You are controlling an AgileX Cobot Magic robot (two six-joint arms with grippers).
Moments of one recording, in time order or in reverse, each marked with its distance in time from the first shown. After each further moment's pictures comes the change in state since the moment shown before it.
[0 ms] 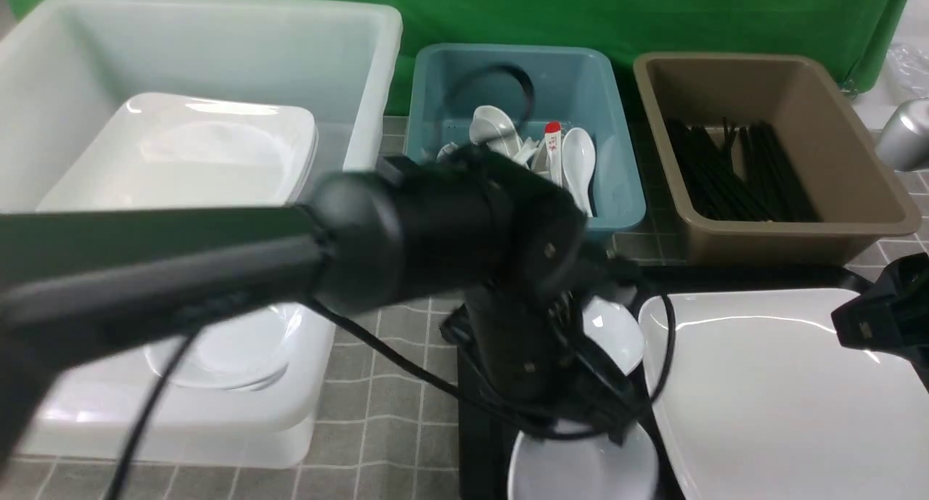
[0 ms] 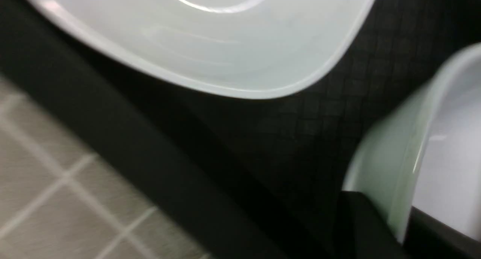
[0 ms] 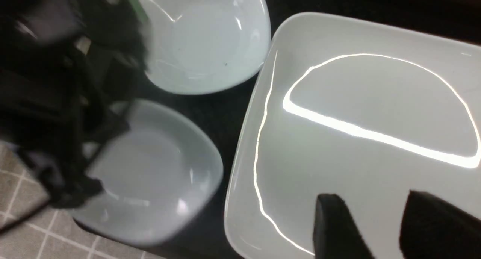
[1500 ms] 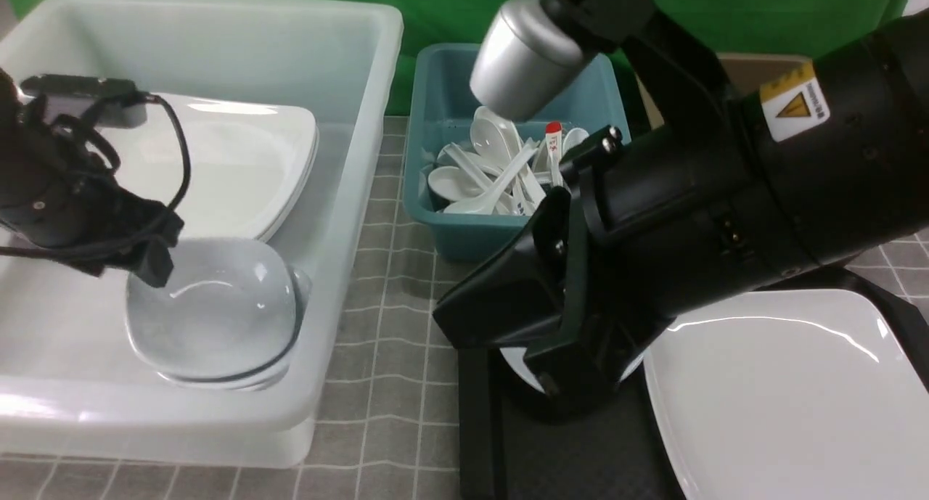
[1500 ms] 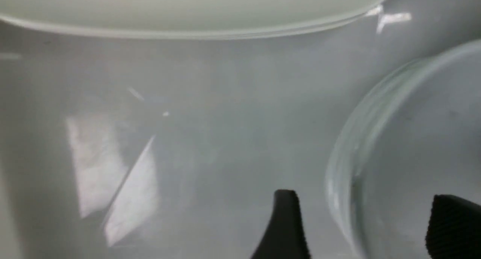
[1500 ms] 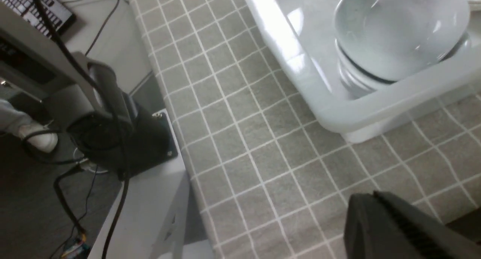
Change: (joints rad) right arm 0.469 0.301 -0.353 0.491 -0.049 -0.442; left arm 0.889 -0.276 0.217 0.026 -0.019 0.333
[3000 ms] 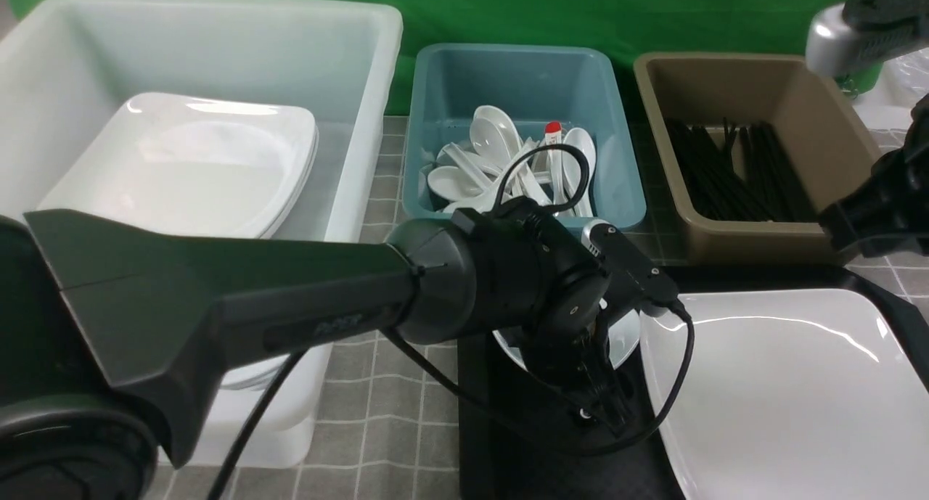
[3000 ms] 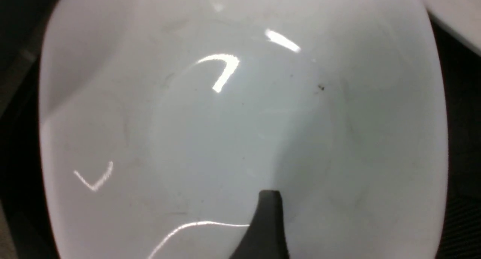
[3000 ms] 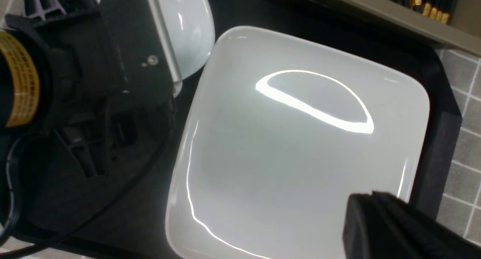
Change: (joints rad) right arm -0.329 -0.059 0.000 -0.757 0.313 0.572; left arm -0.915 0.484 -0.254 0.179 -0.299 -0.172
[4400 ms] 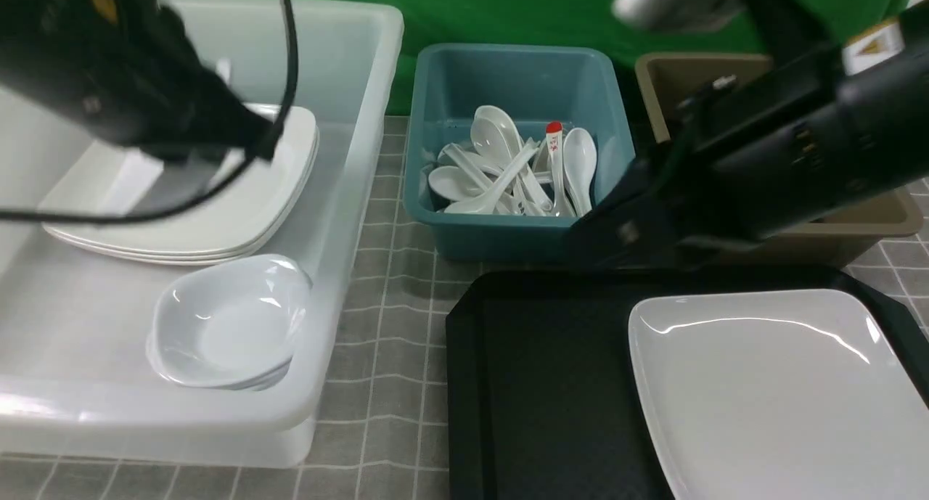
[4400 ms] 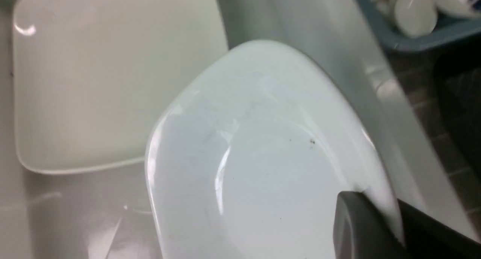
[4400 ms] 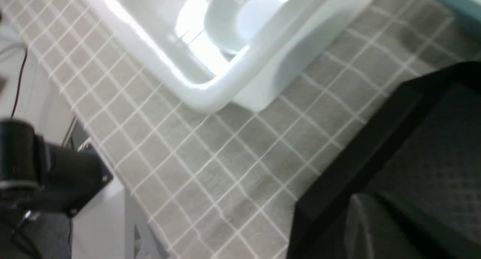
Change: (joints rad) right arm 0.126 0.103 0.000 0.718 -0.254 -0.430; left arm 0.489 -0.698 0.172 0.037 0.348 -0.057
